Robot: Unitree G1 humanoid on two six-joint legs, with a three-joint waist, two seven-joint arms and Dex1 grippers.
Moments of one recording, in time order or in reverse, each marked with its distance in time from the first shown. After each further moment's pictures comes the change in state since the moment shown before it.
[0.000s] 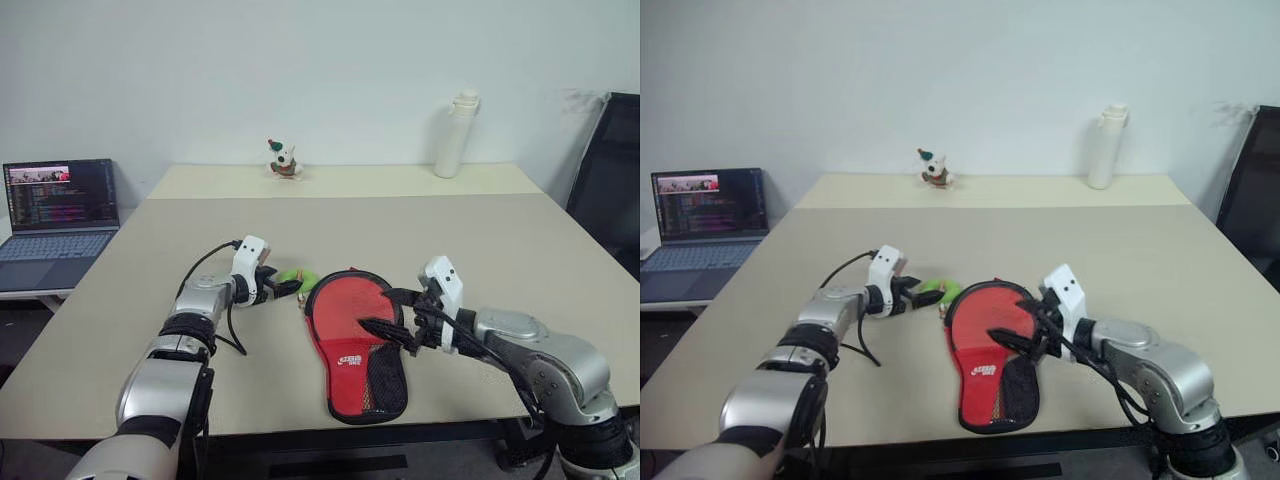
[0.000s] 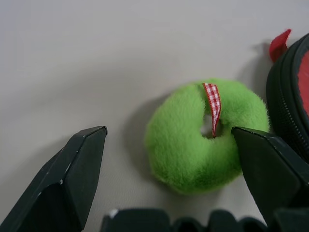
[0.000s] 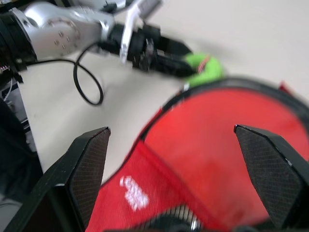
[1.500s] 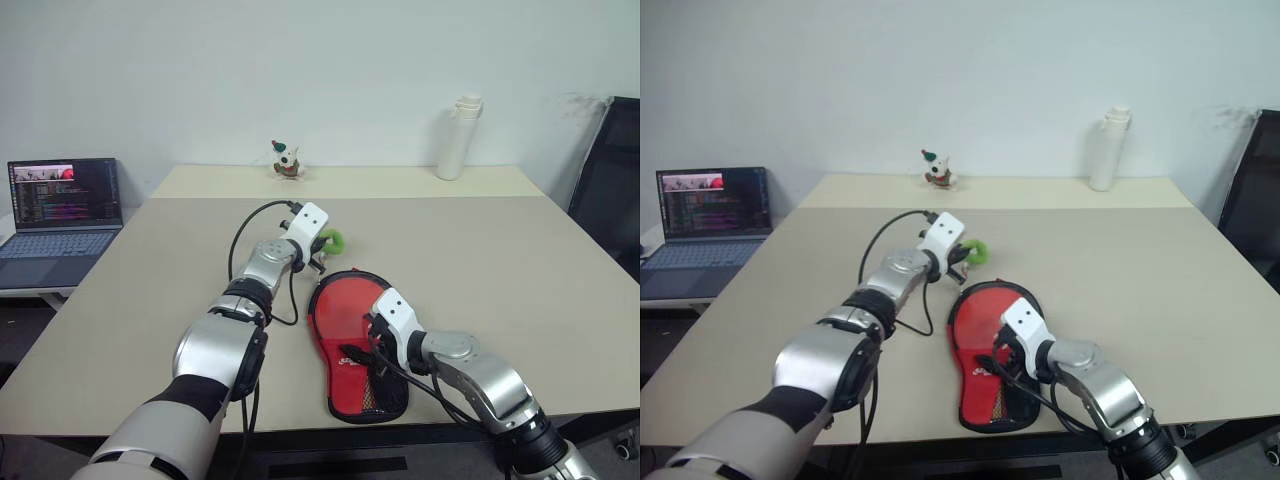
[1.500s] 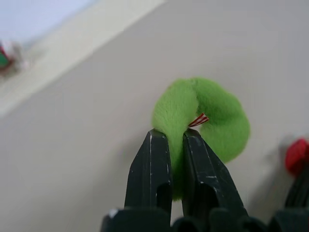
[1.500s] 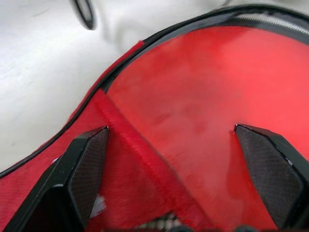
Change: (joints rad) left arm -0.288 -0.245 -0.088 0.222 0.296 -0.246 0.457; right arm 0.062 0.126 0.280 0.239 -0.392 -0.196 -0.022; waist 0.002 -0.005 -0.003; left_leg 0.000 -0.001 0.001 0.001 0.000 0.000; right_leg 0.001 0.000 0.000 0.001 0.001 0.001
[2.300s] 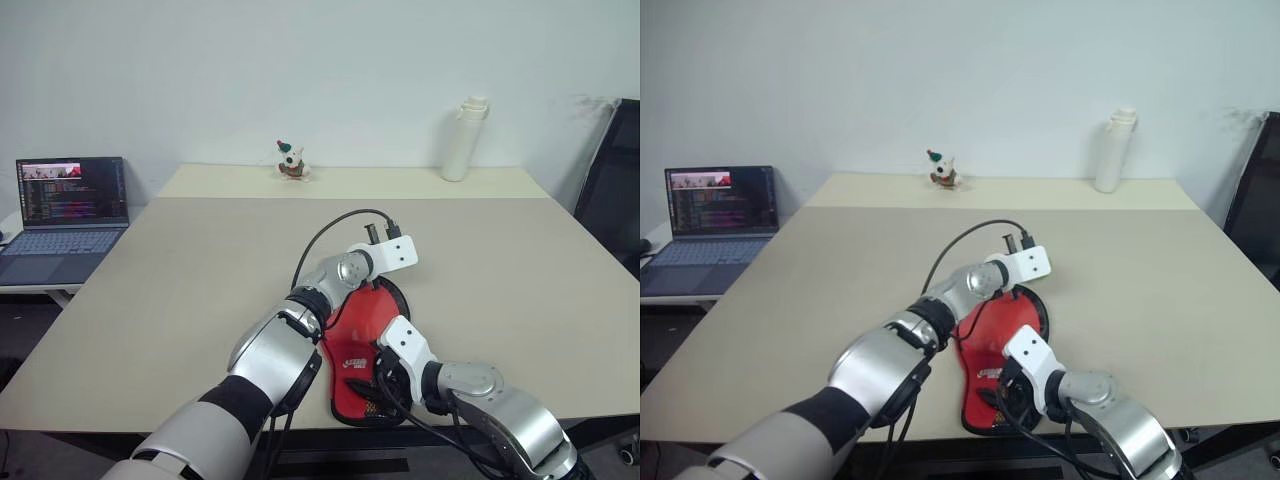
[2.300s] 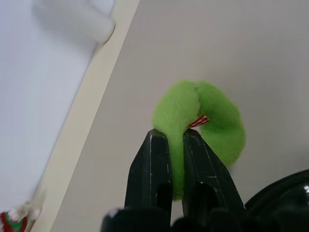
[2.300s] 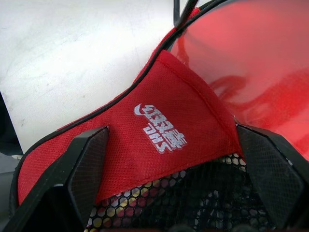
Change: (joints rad) left arm -0.034 -0.239 -0.246 0.032 0.312 -0.201 0.152; right arm 0.161 -0.073 0.018 -0.257 0.011 0.133 -0.011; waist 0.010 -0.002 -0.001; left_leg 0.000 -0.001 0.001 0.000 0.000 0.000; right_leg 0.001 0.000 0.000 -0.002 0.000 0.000
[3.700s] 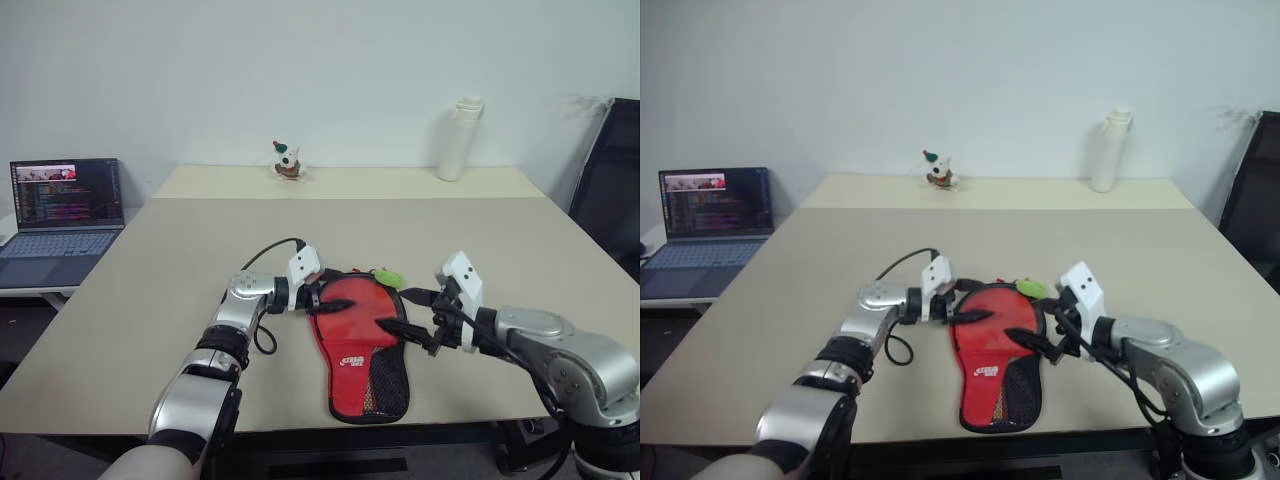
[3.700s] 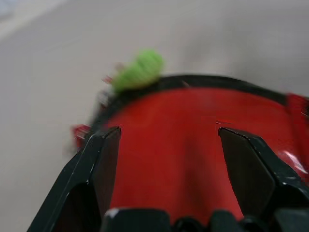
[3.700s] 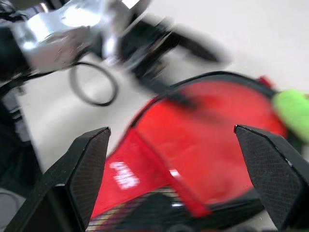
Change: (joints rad) left arm 0.425 0.344 0.255 -0.468 -0.530 0.054 -1.020; right arm -0.240 -0.116 -0.408 0.064 0.343 0.154 0.106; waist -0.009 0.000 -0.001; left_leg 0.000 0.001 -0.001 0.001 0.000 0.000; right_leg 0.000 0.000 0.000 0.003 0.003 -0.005
